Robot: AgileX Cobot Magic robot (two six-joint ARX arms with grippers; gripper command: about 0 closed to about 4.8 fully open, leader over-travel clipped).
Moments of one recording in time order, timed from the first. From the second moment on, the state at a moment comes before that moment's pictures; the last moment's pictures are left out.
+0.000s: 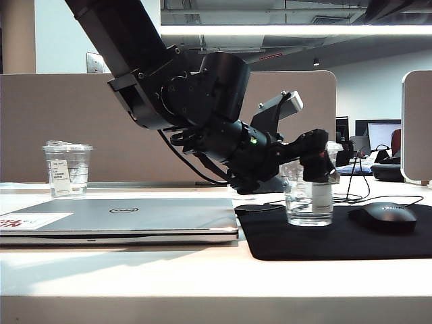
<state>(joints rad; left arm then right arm) -0.74 2.14 1.28 0.50 0.26 -0.11 0.05 1.32 1.26 -0.21 -0.15 -0.17</state>
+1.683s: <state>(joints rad) -0.73 1.49 1.29 -0.38 0.18 -0.08 0.05 1.13 1.26 -0.41 -0.16 -0.13</state>
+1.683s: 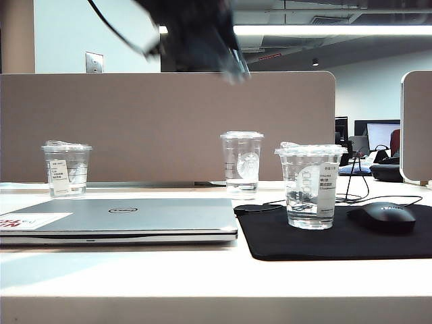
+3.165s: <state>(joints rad) -0.73 0.21 0.45 -0.44 -0.57 -0.03 0.14 0.29 0.87 -0.77 -0.07 -0.02</state>
